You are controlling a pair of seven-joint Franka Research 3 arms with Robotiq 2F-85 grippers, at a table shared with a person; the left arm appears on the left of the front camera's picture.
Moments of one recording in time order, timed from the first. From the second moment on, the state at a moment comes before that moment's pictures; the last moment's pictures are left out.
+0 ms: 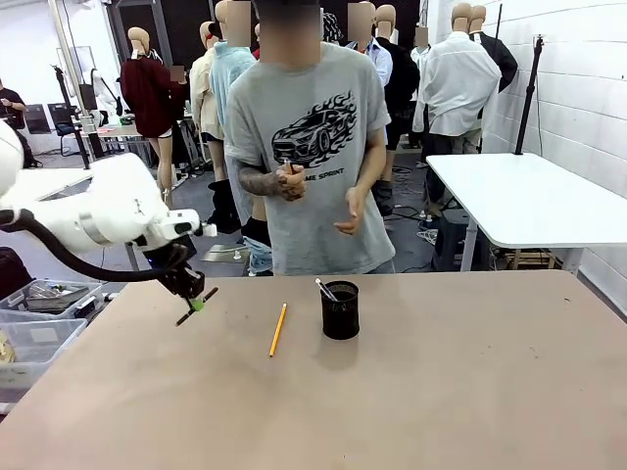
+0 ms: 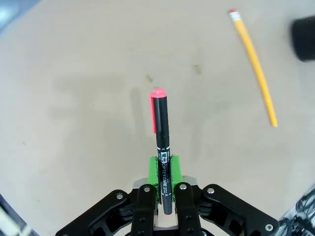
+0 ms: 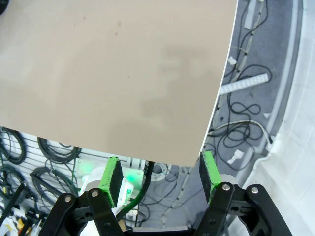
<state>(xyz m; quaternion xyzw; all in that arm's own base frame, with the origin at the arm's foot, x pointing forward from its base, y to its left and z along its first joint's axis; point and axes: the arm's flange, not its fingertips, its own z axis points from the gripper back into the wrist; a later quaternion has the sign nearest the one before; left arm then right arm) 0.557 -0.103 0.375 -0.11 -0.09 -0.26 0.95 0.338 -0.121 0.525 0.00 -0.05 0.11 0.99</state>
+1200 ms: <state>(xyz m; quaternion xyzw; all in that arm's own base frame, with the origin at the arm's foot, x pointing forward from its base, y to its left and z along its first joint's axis) 0.530 -0.196 0.381 -0.44 -0.21 -0.56 0.67 0.338 -0.121 0.525 0.00 -0.05 0.11 0.99</state>
